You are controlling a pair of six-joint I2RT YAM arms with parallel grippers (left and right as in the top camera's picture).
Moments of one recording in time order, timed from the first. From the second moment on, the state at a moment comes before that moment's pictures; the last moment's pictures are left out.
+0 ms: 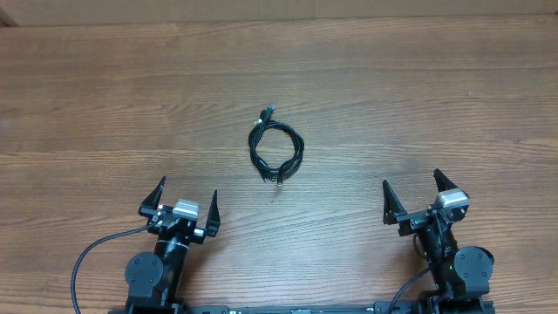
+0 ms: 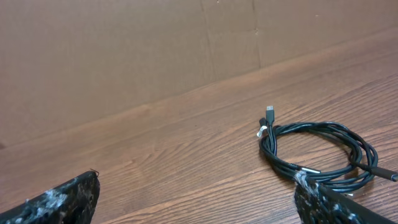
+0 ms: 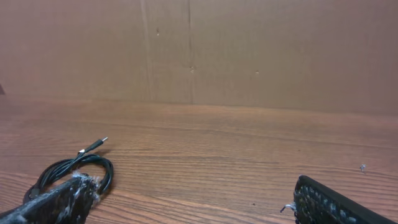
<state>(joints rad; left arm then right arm) -0.08 0.02 0.01 -0.07 0.10 0.24 0.05 0.01 0.02 -0.02 -0.18 0.04</state>
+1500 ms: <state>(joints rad) -0.08 0.02 0.01 -0.06 0.09 0.06 0.05 0.01 0.02 -0.04 -0.23 0.14</state>
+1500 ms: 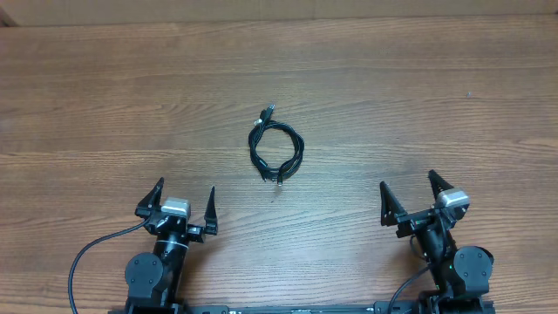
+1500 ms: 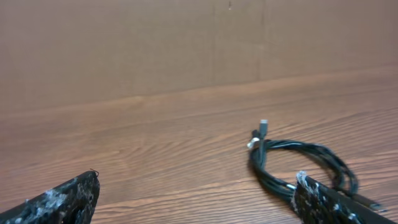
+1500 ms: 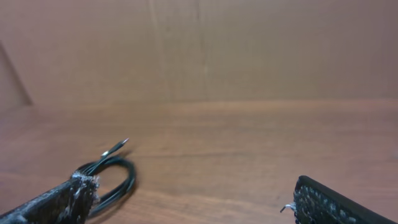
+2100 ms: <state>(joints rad) -0.08 0.36 0.51 -0.38 0.28 -0.06 0.05 0.10 0.40 -0.43 -0.35 0.17</state>
